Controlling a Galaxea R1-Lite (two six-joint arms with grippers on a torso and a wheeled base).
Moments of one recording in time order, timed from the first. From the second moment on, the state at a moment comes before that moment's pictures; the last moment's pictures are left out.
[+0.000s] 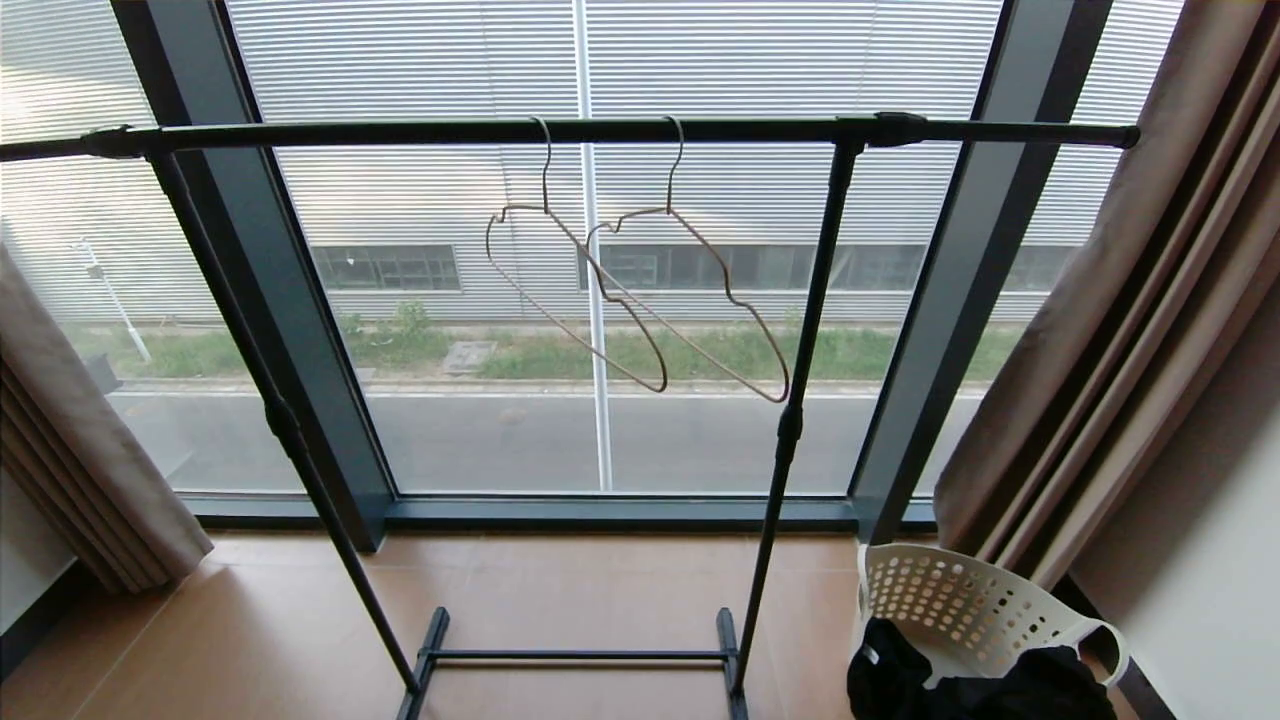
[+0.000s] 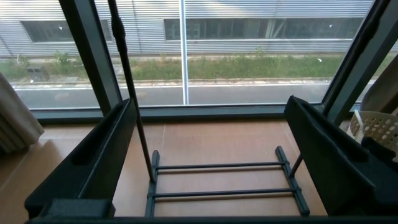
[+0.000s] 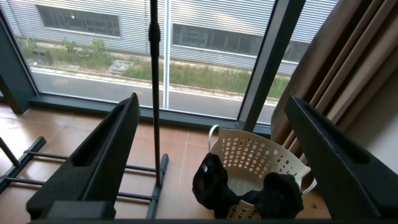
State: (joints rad) left arm 0.00 0.00 -0.01 0.02 -0.04 0.02; right arm 0.00 0.00 0.00 0.01 0.06 -0.05
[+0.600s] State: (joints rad) left arm 0.00 0.00 -0.01 0.02 -0.04 0.02; right arm 0.00 0.00 0.00 0.01 0.06 -0.05
